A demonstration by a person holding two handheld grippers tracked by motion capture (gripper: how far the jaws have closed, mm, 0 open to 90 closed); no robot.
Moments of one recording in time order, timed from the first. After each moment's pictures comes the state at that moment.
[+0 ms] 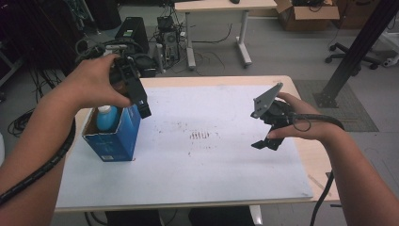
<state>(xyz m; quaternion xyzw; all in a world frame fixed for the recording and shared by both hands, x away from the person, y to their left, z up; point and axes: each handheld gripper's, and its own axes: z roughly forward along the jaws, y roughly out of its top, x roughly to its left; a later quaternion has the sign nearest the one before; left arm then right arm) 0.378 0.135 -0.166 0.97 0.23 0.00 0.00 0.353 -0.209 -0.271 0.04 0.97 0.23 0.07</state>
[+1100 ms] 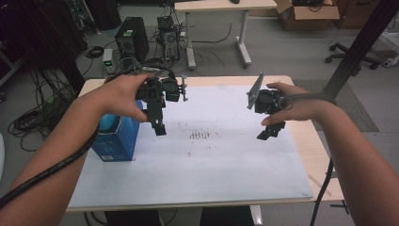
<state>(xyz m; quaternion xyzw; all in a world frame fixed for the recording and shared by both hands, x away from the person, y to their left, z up) 0.384 0.096 -0.220 1.00 0.07 -0.04 0.01 0.391 -0.197 -0.265 0.05 0.99 0.10 0.02</state>
